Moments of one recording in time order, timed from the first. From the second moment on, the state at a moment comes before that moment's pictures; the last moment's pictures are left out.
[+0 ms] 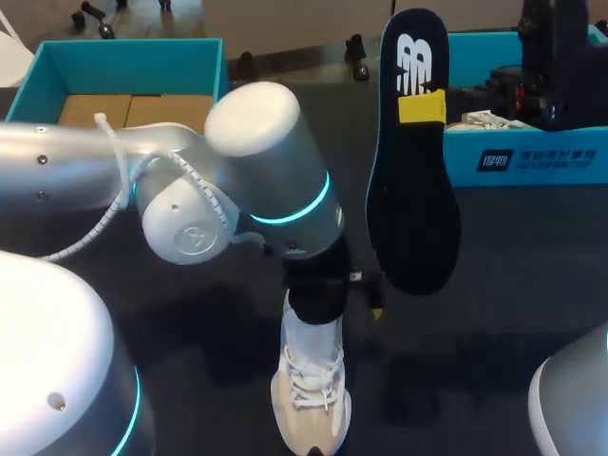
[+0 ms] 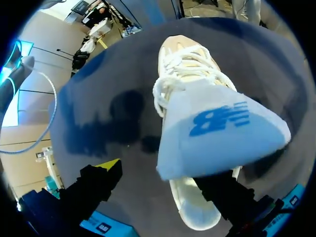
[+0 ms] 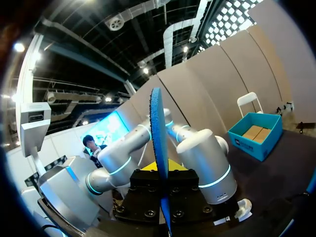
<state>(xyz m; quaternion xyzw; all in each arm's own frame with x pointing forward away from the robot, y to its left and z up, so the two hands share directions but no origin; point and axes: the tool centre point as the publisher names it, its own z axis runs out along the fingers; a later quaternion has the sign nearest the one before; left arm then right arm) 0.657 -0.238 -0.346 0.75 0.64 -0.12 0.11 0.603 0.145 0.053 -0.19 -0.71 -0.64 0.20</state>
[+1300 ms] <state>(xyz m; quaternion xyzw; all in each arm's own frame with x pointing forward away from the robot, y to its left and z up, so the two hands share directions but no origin) 0.727 -0.219 -0.175 0.59 0.60 -0.41 0.36 0.603 0.145 0.053 -0.19 -0.71 -0.64 0.20</state>
